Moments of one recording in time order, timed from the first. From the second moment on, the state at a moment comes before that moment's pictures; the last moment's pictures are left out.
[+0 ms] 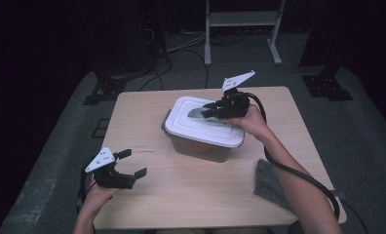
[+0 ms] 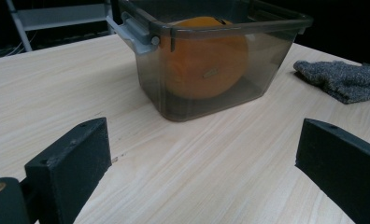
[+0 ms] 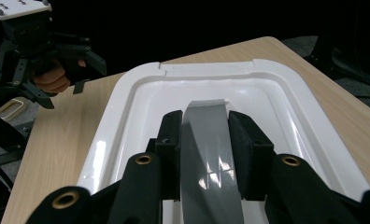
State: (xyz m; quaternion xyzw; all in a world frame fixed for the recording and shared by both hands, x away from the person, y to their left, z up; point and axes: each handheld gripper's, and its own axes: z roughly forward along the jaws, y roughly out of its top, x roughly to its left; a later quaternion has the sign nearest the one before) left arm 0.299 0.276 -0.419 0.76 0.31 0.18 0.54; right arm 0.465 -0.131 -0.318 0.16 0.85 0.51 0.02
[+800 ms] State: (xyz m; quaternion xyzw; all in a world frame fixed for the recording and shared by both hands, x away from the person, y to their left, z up) left arm 0.300 0.276 -0.419 0.76 0.31 0.18 0.54; right arm 0.476 -0.119 -0.327 0.16 0.85 0.50 0.02
